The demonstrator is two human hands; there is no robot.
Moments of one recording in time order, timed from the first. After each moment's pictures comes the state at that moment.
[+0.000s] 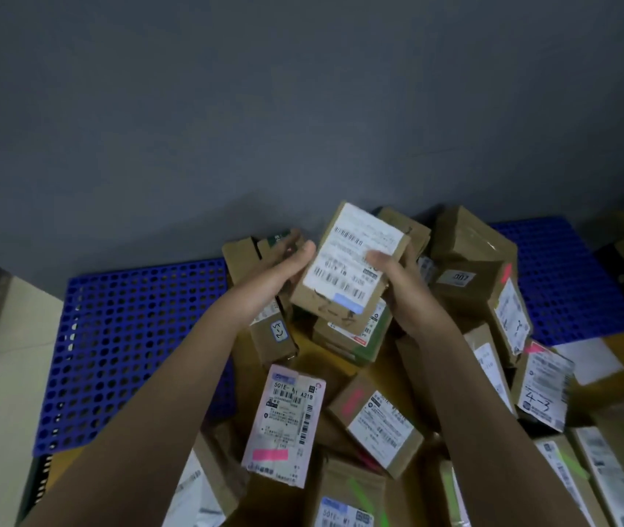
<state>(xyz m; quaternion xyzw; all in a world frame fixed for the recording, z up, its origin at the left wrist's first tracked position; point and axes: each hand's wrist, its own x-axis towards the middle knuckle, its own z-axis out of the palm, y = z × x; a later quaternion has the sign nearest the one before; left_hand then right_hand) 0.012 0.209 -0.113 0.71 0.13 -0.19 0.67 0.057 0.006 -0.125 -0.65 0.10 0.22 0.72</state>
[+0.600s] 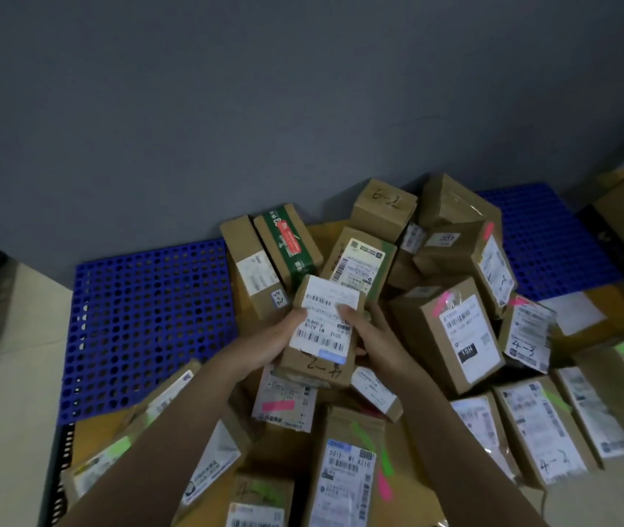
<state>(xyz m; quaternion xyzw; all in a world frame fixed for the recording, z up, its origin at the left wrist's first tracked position) -0.086 0.183 -0.134 0.73 0.16 -0.34 0.57 -0.067 0.001 -0.166 -0.64 0.16 0.30 0.69</state>
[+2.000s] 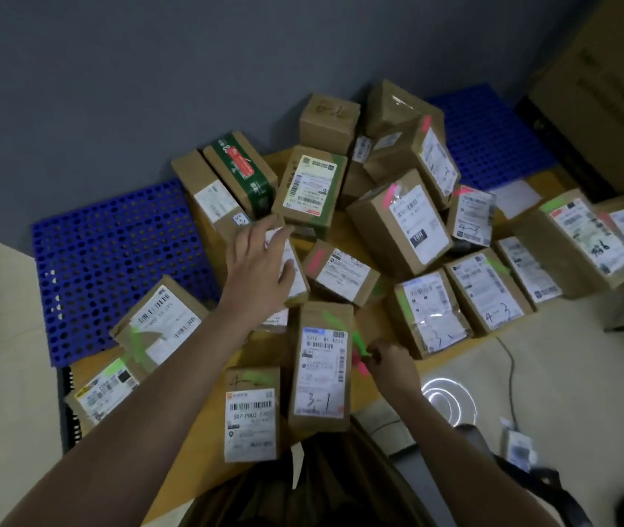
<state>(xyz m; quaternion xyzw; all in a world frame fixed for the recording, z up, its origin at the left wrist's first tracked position) -0.154 0.142 -0.153 0.98 -0.09 -0.03 0.20 -0.255 -0.085 -0.257 -0.93 0.13 0.24 0.26</state>
